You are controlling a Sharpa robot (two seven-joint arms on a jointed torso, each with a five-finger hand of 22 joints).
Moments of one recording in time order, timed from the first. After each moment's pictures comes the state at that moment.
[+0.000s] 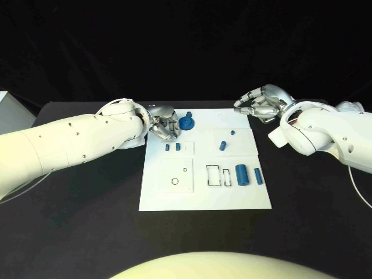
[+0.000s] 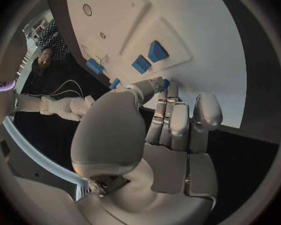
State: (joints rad) left arm 1.32 -0.53 -0.17 1.12 -1.30 -0.04 0.02; left_hand 1.38 -0.18 0.64 -0.05 0.15 1.00 0.14 0.27 0.42 1.06 0.08 0.44 0.19 1.34 0.01 1.42 1.05 0.11 1.27 0.11 1.27 1.26; right arm 1.35 -0.84 -0.20 1.39 -0.66 -0.41 0.09; right_hand 1.16 -0.20 0.51 0.04 0.33 0.90 0.15 0.25 0.49 1.46 0.06 1.57 1.31 1.46 -0.01 1.57 1.31 0.01 1.46 0.10 1.52 1.31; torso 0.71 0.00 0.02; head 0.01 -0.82
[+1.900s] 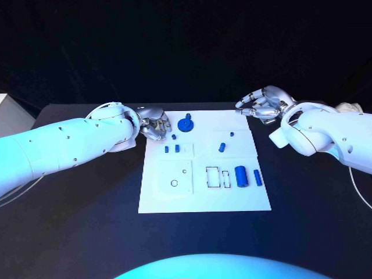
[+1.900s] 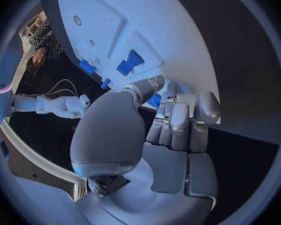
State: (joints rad) left arm 1.31 -0.57 -0.17 1.10 -1.29 -0.07 0.02; left_hand 1.34 -0.22 0.64 -0.06 0.15 0.84 0.13 0.16 0.39 1.04 0.10 0.36 0.19 1.31 0.03 1.42 0.99 0.11 1.23 0.13 1.23 1.23; right arm 1.35 -0.84 -0.20 1.37 -0.66 -0.41 0.09; right_hand 1.16 -0.20 0.51 0.04 0.33 0.90 0.15 0.24 0.49 1.46 0.06 1.55 1.31 1.46 -0.01 1.57 1.31 0.02 1.46 0.10 1.44 1.31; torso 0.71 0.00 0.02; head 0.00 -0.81
